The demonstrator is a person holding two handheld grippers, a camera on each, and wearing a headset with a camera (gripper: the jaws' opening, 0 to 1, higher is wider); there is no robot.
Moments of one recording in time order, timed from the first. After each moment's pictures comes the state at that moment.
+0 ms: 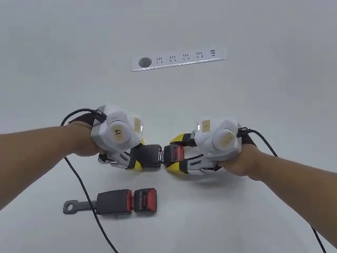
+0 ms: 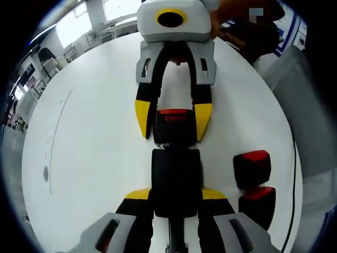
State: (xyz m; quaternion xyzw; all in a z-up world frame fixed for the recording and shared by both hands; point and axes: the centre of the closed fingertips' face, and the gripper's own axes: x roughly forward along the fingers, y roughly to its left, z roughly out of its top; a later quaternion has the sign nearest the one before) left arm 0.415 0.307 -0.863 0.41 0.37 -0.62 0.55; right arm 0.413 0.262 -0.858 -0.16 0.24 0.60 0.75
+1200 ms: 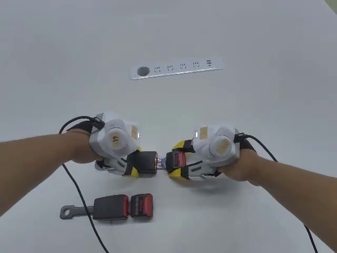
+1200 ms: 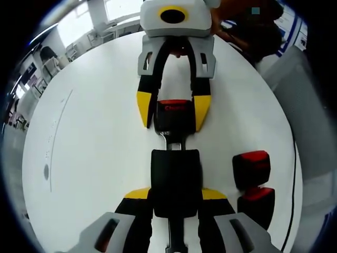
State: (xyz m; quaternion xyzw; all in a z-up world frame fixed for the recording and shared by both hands) left arm 0.414 0.308 -0.862 0.41 0.37 -0.62 0.56; right arm 0.414 0.245 -0.862 -0.19 0.26 0.59 0.74
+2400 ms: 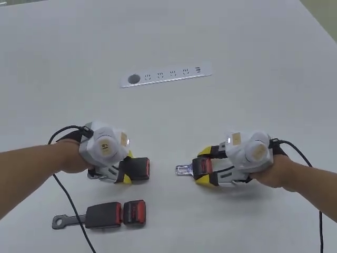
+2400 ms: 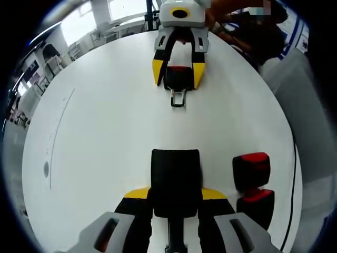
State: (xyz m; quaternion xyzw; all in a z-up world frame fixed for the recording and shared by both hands) left arm 0.413 0.309 -0.861 0.41 0.37 -0.62 0.56; right arm 0.399 0.158 -0.863 -0.20 0.28 0.57 0.75
